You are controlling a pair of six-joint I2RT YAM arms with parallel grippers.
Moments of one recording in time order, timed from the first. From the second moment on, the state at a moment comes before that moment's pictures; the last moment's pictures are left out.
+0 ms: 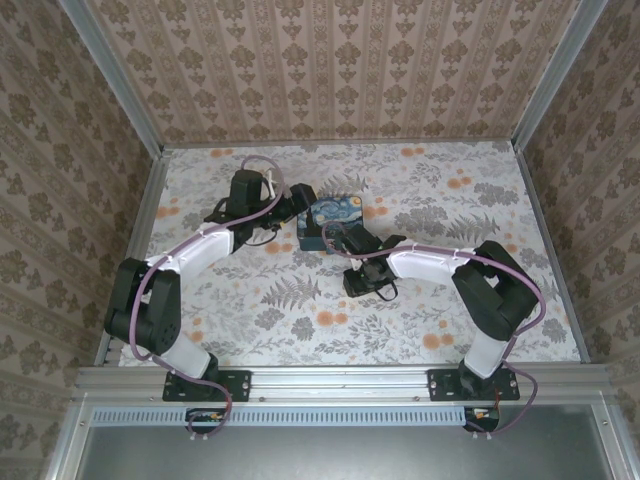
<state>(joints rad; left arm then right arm) -0.42 1.56 1.00 0.00 0.47 -0.82 0.70 1.74 1.00 -0.54 -0.07 0.37</state>
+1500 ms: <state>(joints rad) -0.40 1.56 0.99 0.00 0.47 -0.82 0.81 1.80 1.07 -0.48 -0.21 0.46</state>
